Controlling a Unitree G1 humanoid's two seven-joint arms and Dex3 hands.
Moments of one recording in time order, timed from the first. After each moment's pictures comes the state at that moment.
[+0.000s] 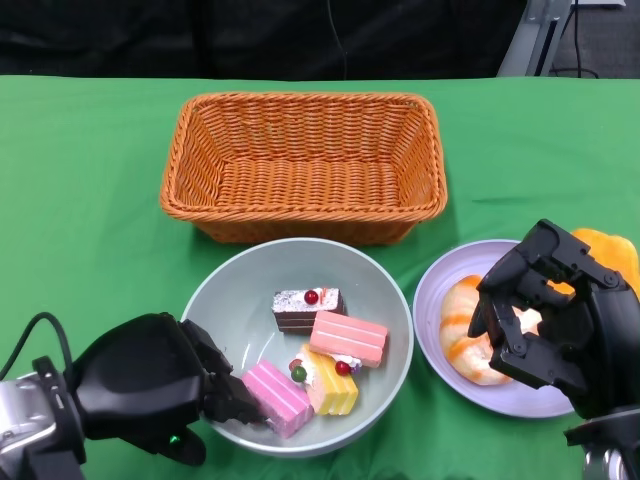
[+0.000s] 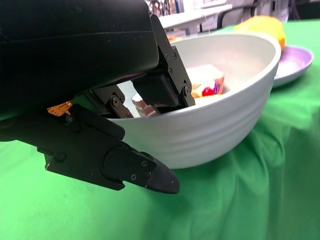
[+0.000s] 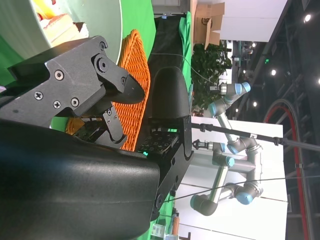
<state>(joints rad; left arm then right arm) -0.33 0.65 -0.46 0.38 1.02 -0.88 0.27 0.03 0.06 0.02 0.02 0.14 -0.41 0.18</state>
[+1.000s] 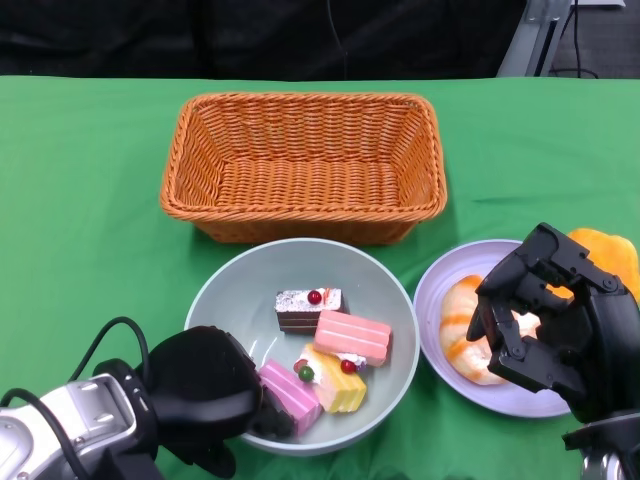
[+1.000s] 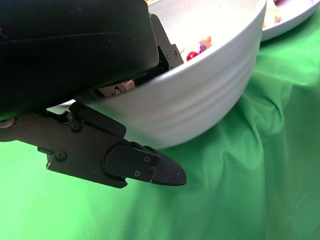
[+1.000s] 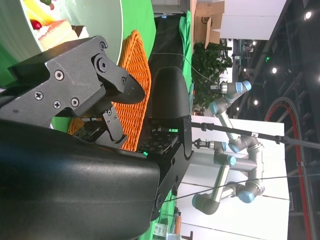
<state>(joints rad) -0.30 0.58 -0.53 0.18 1.02 -0.59 -0.06 0.04 0.06 0.03 0.01 0.14 -0.41 0.18</state>
